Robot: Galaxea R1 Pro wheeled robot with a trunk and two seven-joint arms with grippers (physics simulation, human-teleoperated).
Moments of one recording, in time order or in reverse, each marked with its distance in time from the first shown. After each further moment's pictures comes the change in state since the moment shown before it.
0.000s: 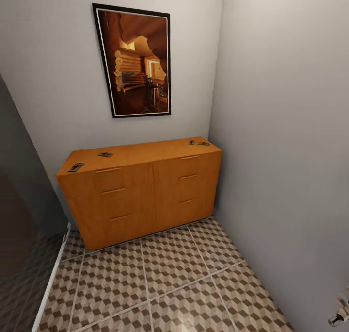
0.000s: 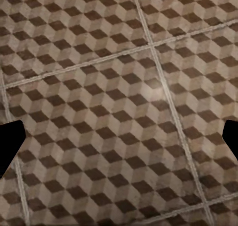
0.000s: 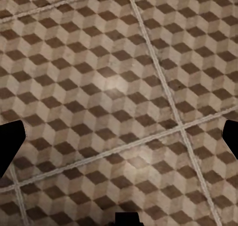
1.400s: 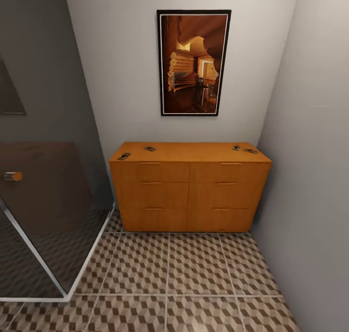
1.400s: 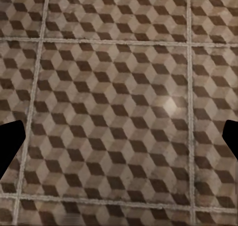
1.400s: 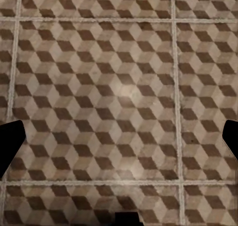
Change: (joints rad) left arm 0.000 -0.001 0.000 0.022 -0.001 -0.055 0.000; right arm 0.000 0.000 0.000 0.000 0.001 0.000 0.000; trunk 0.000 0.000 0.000
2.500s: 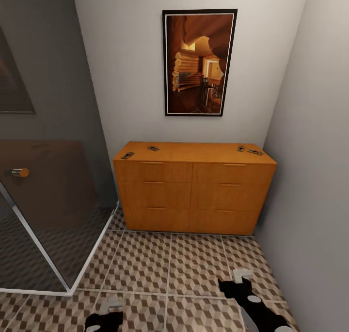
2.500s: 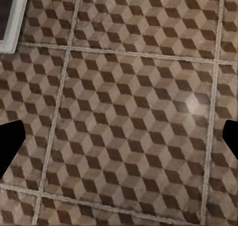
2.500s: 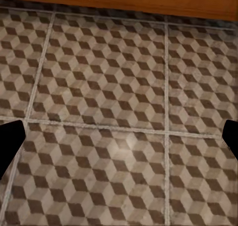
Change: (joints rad) left arm -0.127 0.000 0.008 -0.086 0.001 0.263 0.098; right arm -0.285 0.001 0.006 -0.110 0.047 0.193 0.000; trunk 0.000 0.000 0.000
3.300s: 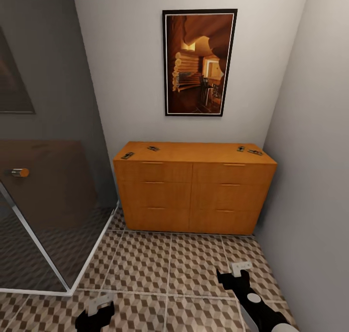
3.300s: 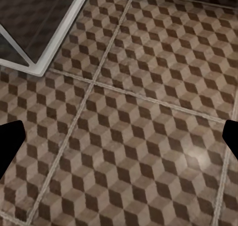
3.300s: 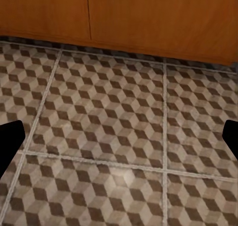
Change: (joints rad) left arm -0.123 0.029 0.168 0.340 -0.001 -0.438 0.012; right arm -0.011 0.000 0.006 0.003 0.037 -0.142 0.003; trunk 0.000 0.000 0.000
